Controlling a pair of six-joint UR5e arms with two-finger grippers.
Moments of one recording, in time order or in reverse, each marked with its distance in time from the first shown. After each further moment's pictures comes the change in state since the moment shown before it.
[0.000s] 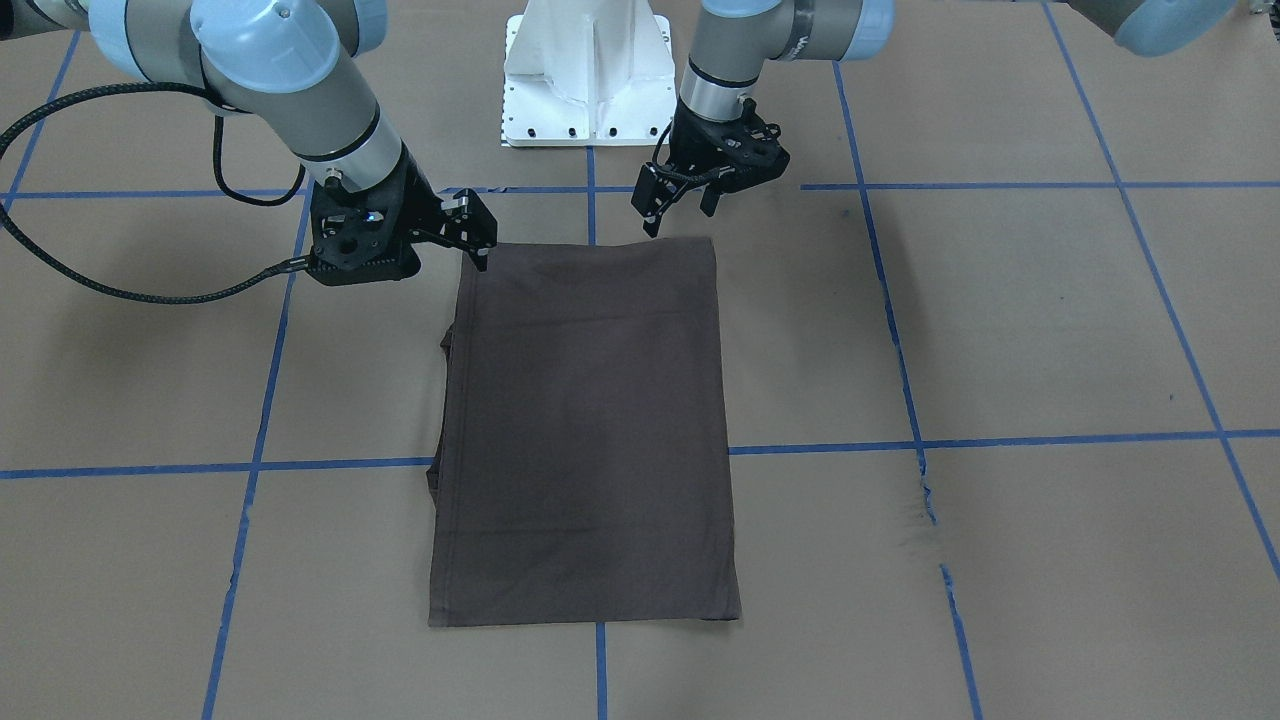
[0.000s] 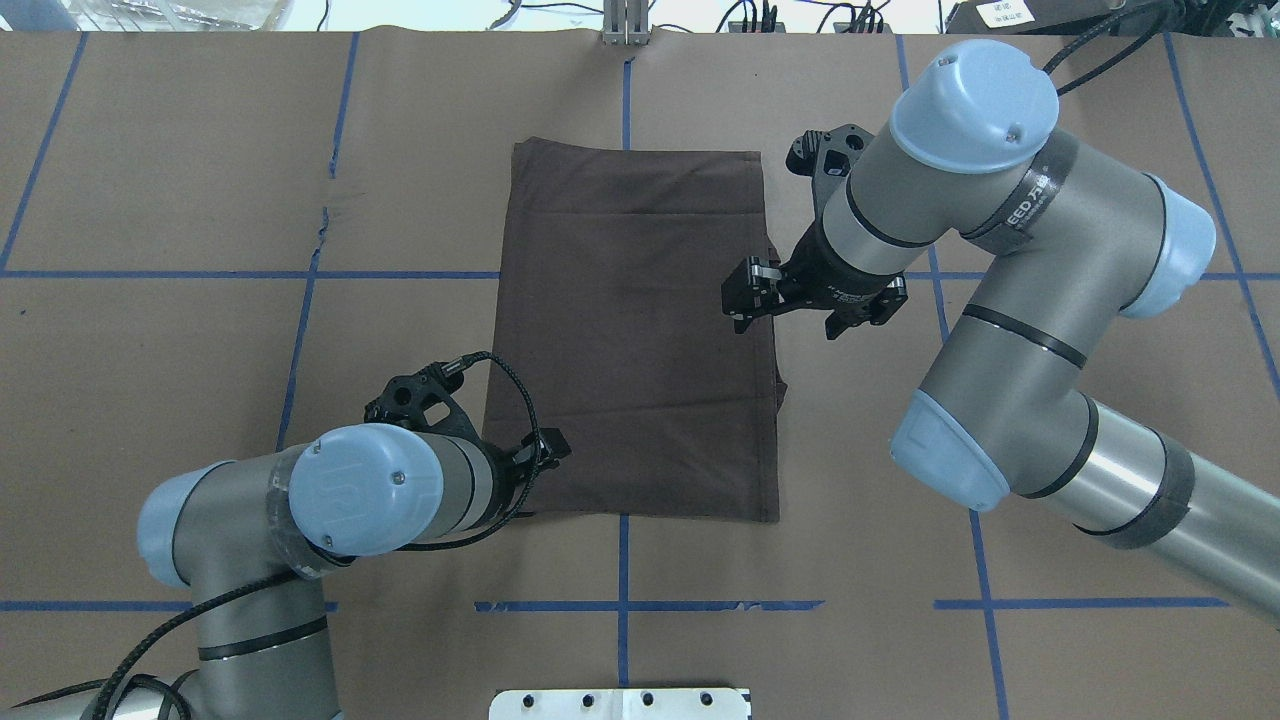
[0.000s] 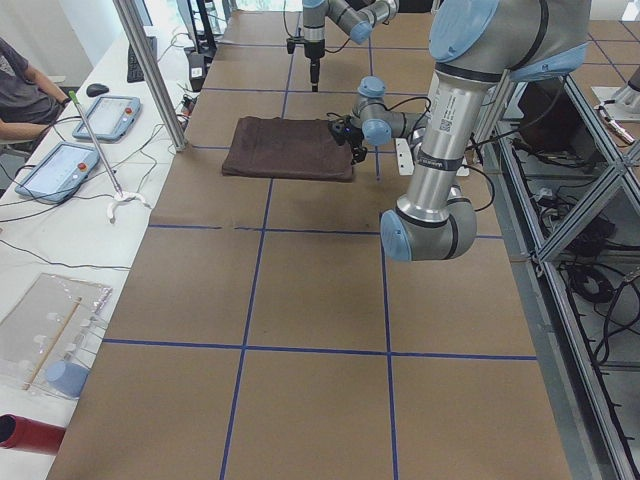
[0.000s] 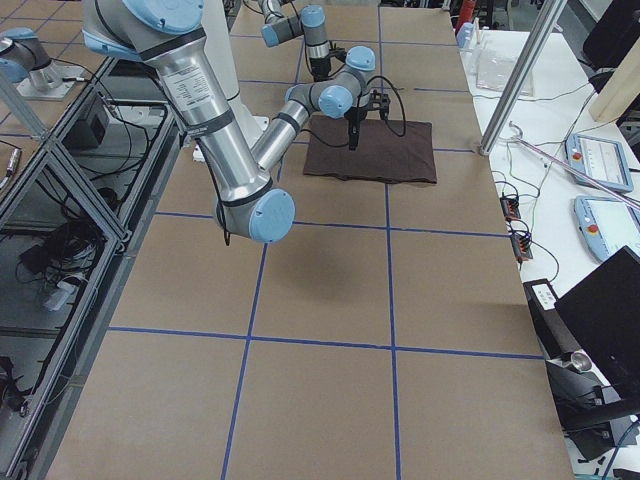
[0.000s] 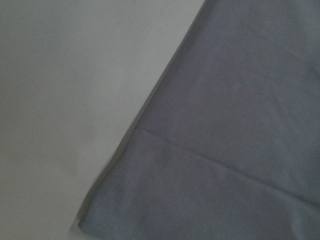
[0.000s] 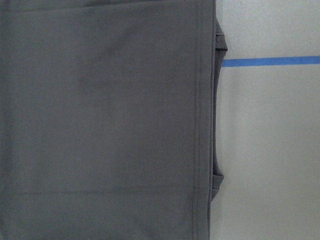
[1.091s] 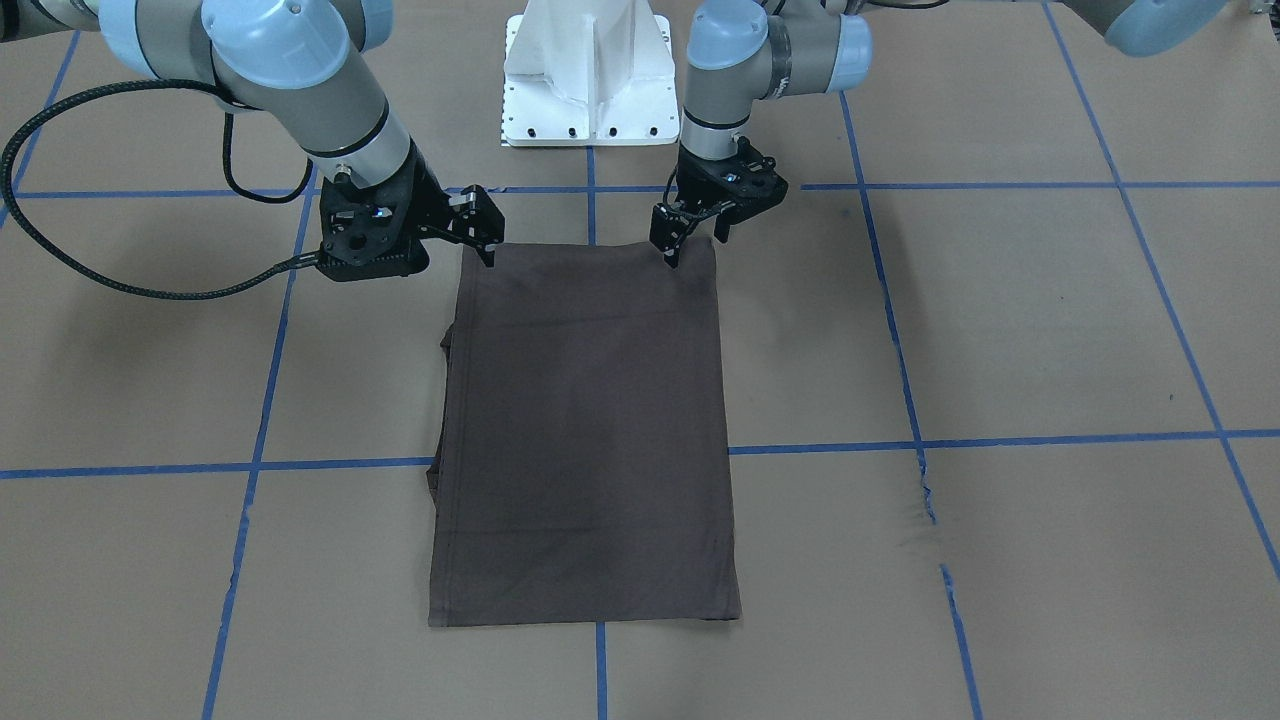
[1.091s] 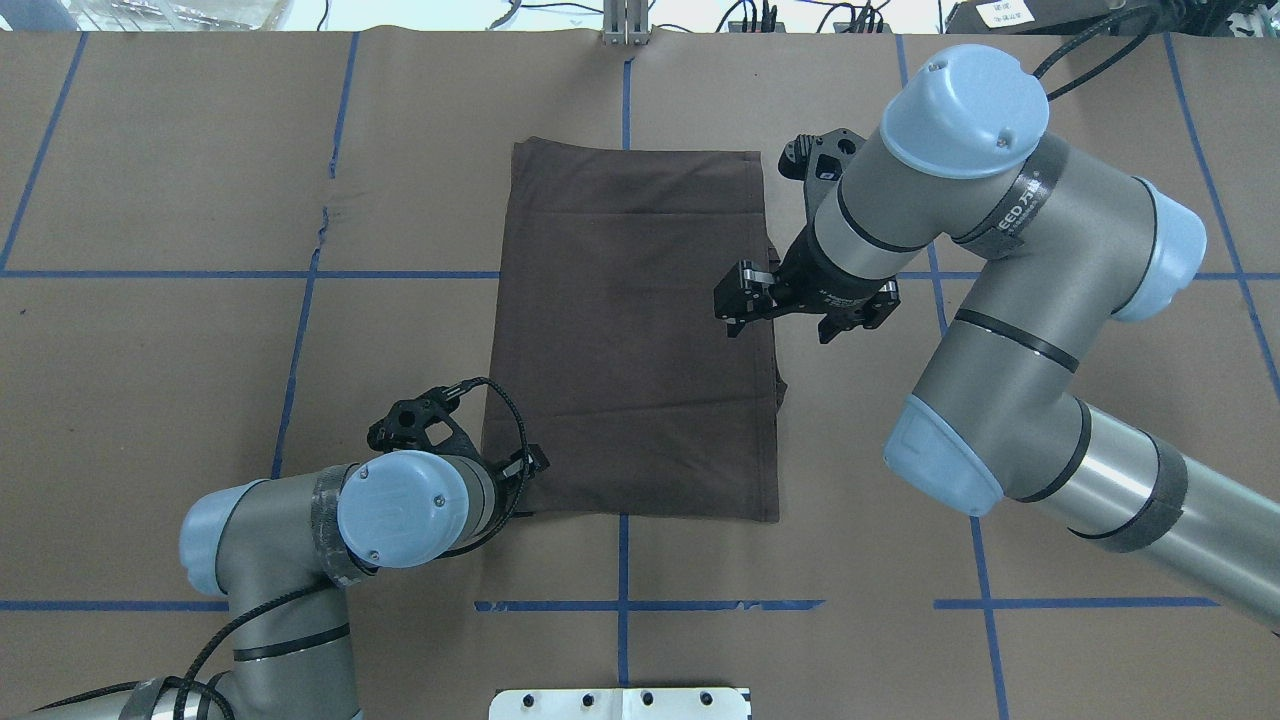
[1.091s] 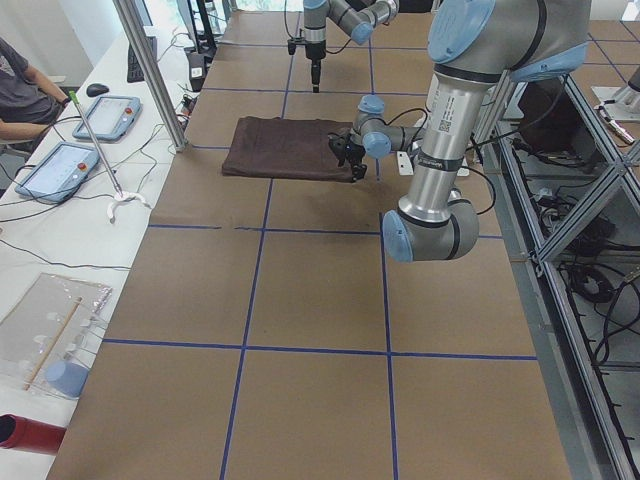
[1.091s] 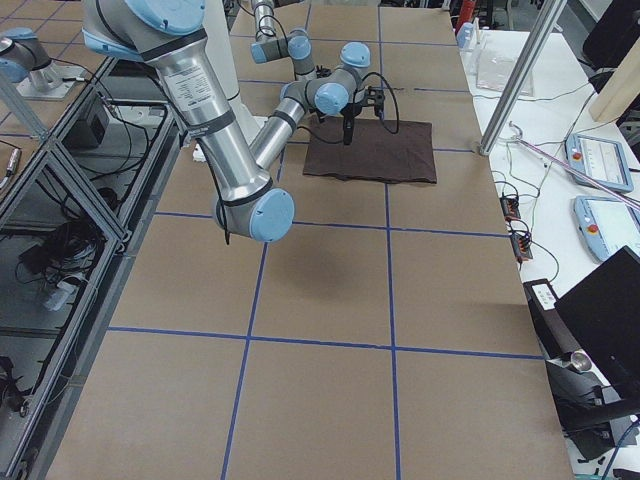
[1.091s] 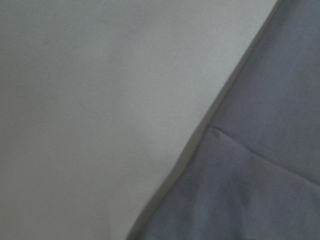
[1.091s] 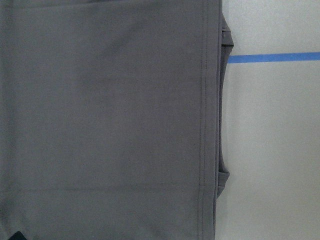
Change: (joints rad) left arm 0.018 0.009 0.097 0.002 0.045 -0.022; right arm -0.008 0.007 -0.002 0.001 -0.002 0.005
